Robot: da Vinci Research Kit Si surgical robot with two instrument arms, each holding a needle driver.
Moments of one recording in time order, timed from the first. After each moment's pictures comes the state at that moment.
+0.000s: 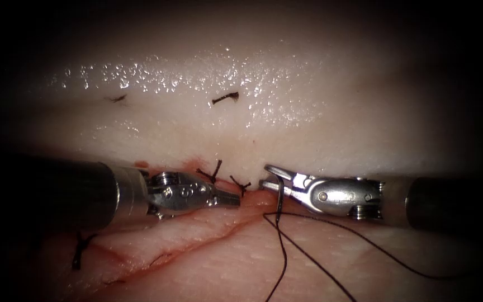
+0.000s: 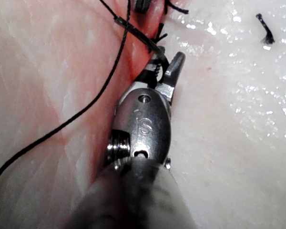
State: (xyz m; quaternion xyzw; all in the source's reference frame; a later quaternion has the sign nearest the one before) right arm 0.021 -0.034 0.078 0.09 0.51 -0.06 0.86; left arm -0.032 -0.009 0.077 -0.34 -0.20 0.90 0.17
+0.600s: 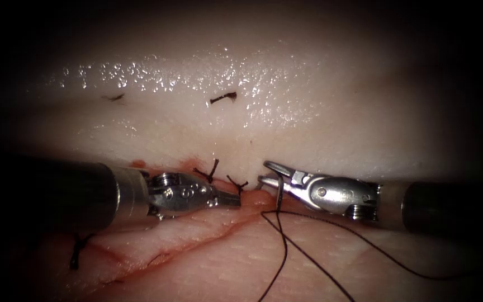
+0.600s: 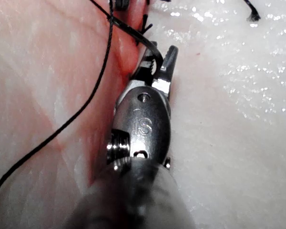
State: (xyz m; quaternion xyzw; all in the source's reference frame) right arm 0.021 -0.034 0.079 0.15 0.50 -0.01 0.85; left arm -0.032 -0.009 0.076 -0.34 -0.20 0.90 0.17
